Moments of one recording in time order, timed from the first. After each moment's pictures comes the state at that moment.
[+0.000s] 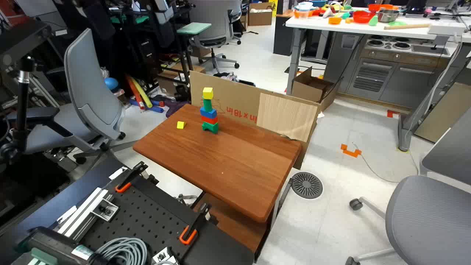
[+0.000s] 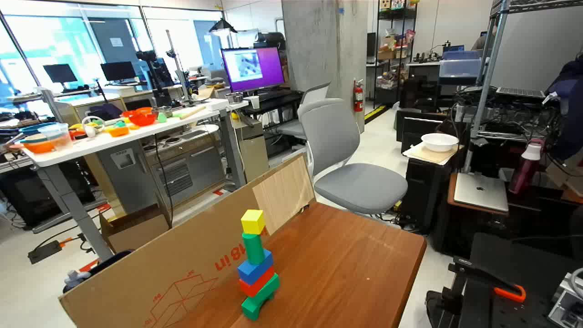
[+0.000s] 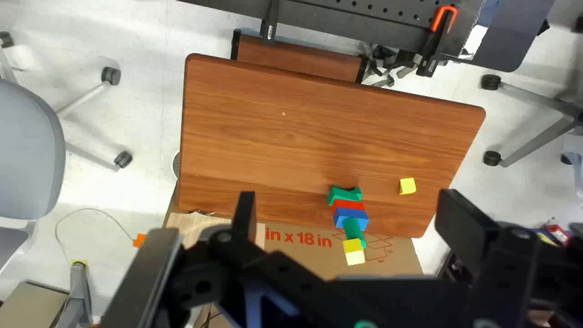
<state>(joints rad) 0.02 -0.73 -0.25 -2.45 -0.07 1.88 -0.41</state>
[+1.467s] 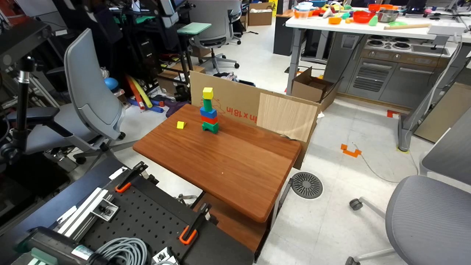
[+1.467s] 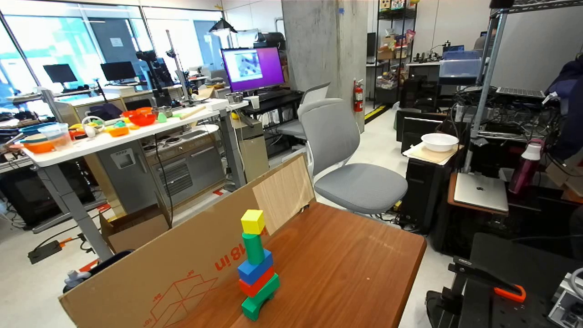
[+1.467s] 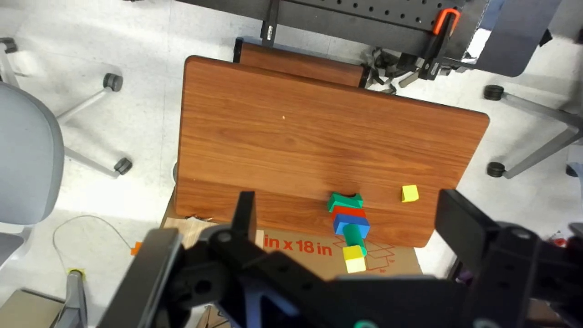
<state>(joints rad) 0.03 -0.67 -0.23 -2.42 -0.07 1.89 -0.40</state>
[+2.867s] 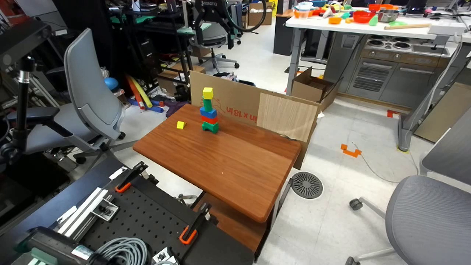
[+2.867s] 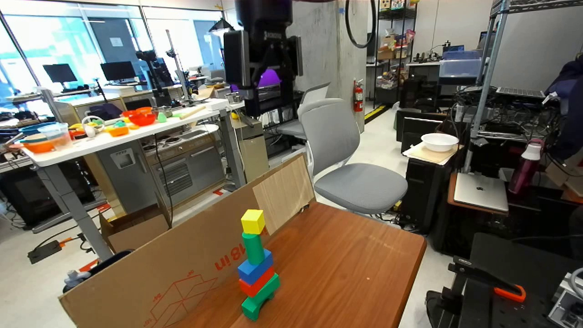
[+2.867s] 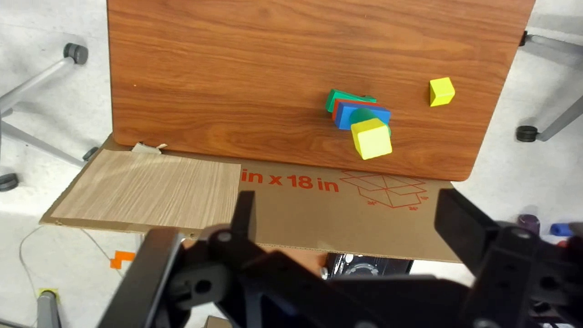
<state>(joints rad) 0.06 0.25 -0.04 -1.73 0.05 2.02 -0.19</state>
